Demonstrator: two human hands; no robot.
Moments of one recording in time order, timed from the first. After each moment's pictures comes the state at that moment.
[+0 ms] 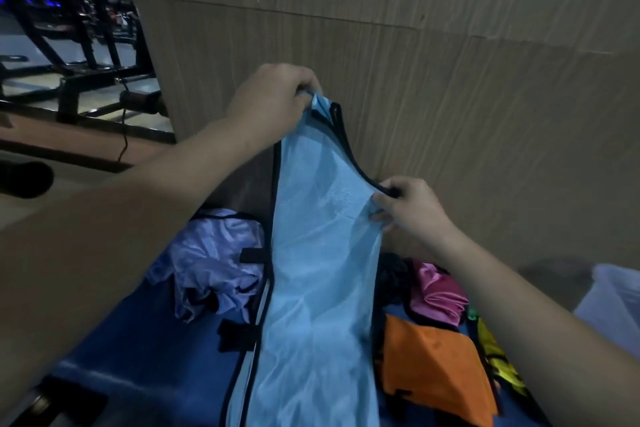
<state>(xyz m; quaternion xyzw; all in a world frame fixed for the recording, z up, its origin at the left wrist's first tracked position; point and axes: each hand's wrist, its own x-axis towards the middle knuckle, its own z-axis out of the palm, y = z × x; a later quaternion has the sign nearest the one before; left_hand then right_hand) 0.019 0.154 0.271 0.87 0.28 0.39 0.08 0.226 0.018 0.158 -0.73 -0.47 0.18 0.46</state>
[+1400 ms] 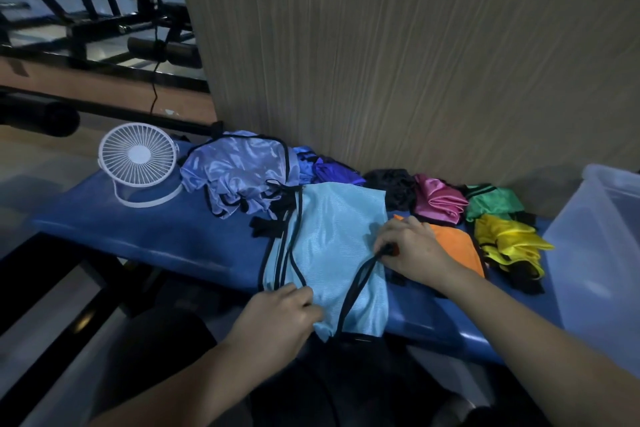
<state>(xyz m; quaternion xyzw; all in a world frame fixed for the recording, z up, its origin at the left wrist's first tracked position) -0.121 -0.076 -0.028 0.98 0.18 0.11 0.02 0.173 -0.114 -0.001 -0.74 -0.66 0.04 0.10</state>
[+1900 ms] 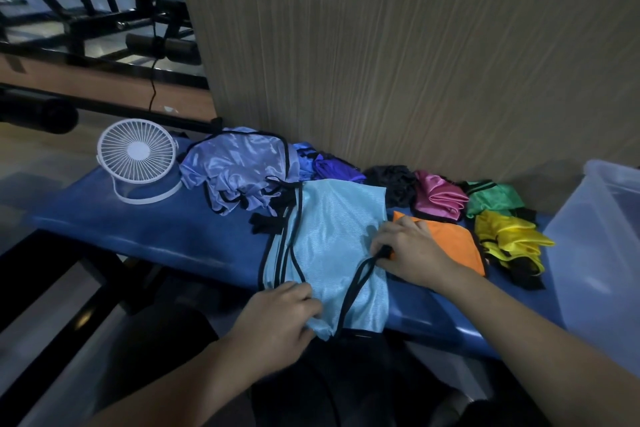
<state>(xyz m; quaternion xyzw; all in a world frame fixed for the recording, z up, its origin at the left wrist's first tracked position) -0.121 -0.077 -0.031 0.96 0.23 0.08 0.11 0.166 -0.117 -0.003 -0.73 -0.69 0.02 0.05</state>
